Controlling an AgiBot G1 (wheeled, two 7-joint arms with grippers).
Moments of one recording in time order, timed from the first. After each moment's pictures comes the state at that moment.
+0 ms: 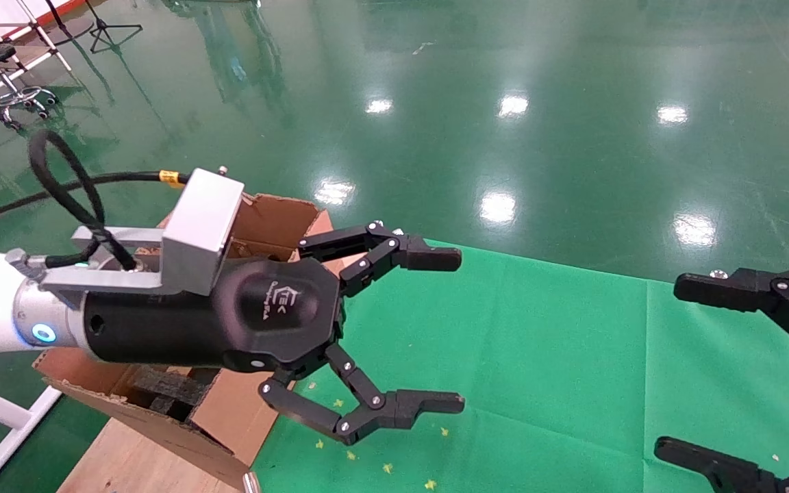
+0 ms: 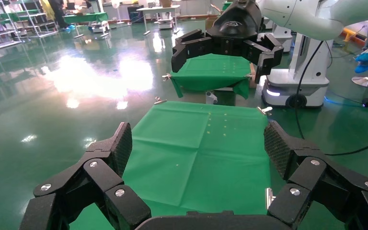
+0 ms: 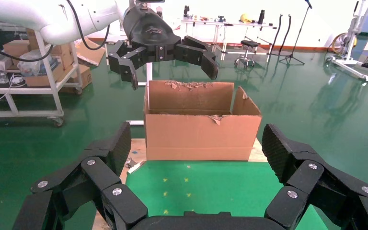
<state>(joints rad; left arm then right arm) -1.07 0.61 0.28 -1.28 0.73 1.49 -0.19 1.08 -0.61 -0.29 1.28 -0.72 -1.49 0.18</state>
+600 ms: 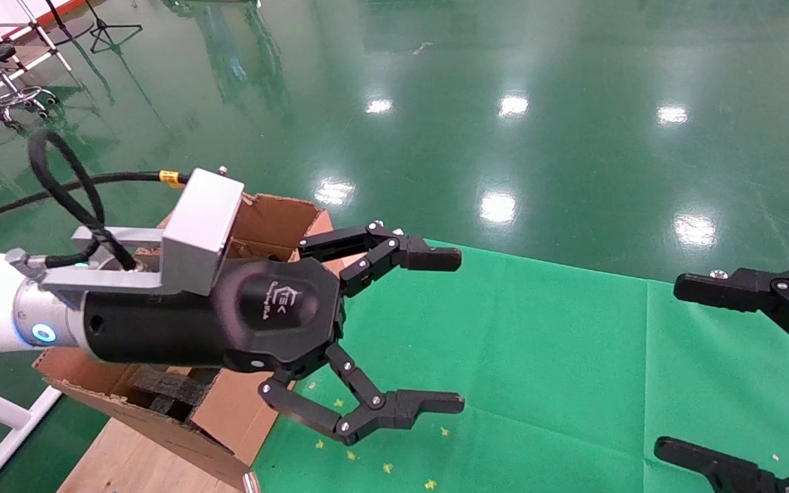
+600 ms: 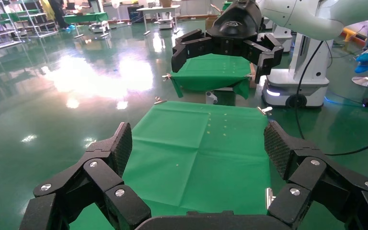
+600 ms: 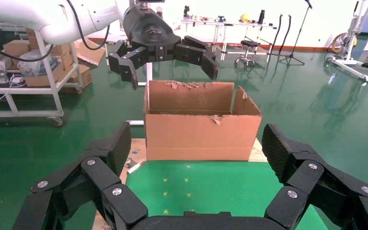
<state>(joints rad) -1.07 0.61 0.28 -1.28 0.73 1.49 -0.19 1.08 -0.61 -0.29 1.28 -0.72 -1.49 0.18</state>
